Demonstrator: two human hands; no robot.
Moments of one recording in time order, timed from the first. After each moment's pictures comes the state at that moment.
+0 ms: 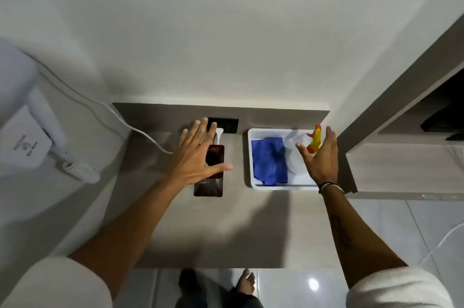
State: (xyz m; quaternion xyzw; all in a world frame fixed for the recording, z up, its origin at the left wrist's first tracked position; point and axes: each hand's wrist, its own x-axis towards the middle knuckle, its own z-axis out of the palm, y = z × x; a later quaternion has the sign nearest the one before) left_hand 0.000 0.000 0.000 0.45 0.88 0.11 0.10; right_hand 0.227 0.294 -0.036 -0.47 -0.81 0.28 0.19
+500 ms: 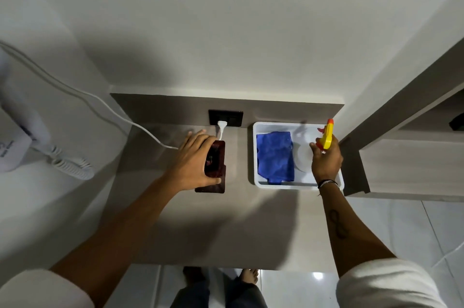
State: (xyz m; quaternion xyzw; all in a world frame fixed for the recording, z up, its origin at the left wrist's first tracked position) left_hand -0.004 -0.005 -0.030 0.50 0.85 0.12 0.11; right_hand 0.210 0.306 -0.082 -0.50 -0.72 0.39 0.28
